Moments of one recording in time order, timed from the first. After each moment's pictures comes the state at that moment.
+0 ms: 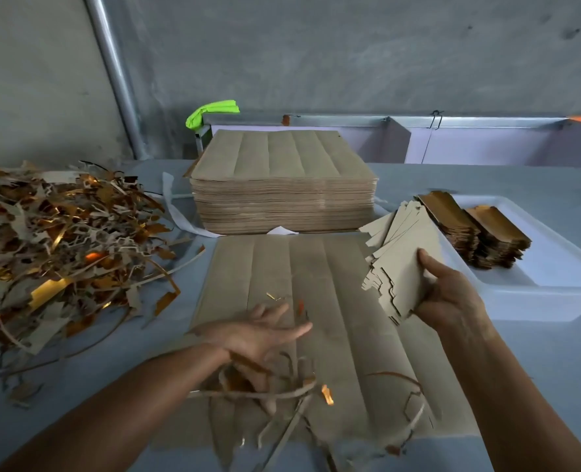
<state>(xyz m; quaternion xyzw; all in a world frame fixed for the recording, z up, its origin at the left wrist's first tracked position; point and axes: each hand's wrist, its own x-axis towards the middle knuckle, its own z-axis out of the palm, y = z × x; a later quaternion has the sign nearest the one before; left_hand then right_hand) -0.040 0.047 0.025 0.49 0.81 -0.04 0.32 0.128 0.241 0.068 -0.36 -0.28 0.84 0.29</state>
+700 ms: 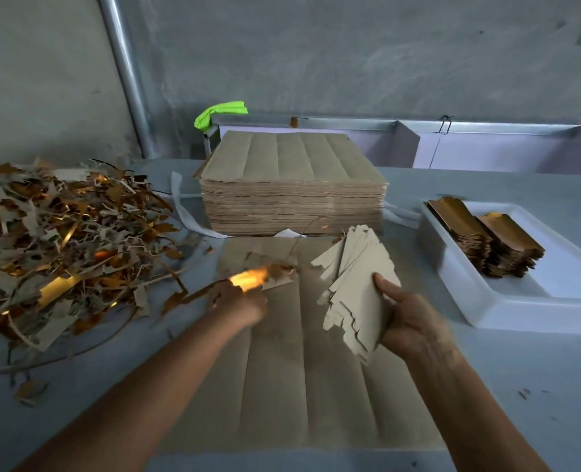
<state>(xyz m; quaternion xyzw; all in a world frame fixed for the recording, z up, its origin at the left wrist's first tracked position) -0.092 0.068 0.000 0.22 0.95 0.18 0.16 0.099 0.197 0.049 -0.33 -0.30 0.88 0.19</state>
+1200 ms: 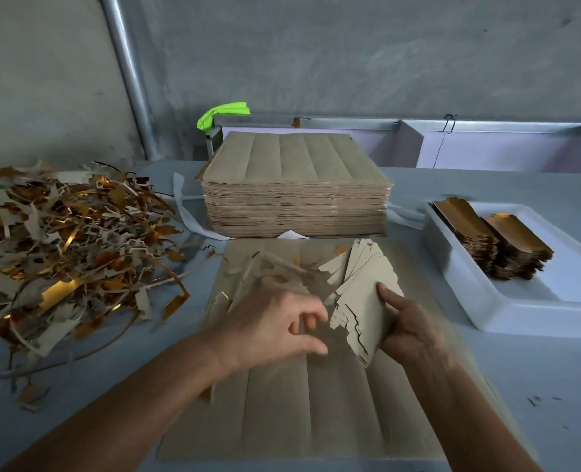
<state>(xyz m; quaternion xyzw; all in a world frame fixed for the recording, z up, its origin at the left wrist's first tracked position) -0.020 0.025 0.075 0.62 0.75 0.21 0.10 0.090 0.204 0.029 -0.35 -0.26 0.87 0.20</state>
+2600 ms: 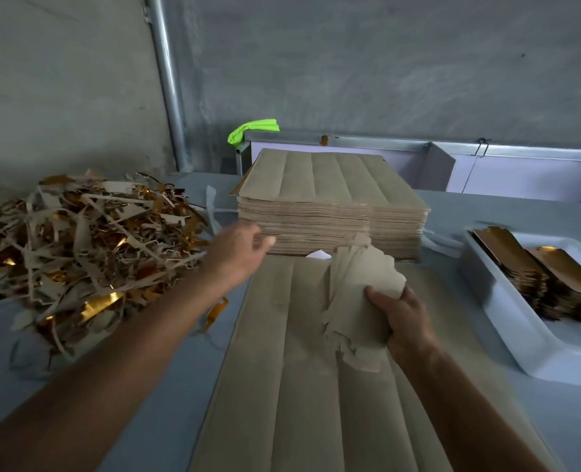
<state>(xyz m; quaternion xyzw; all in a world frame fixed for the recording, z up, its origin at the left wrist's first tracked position) -0.156 0.035 0.090 0.31 0.91 0.24 -0.09 0.037 0.189 0.040 -0.31 -0.51 0.75 0.30</state>
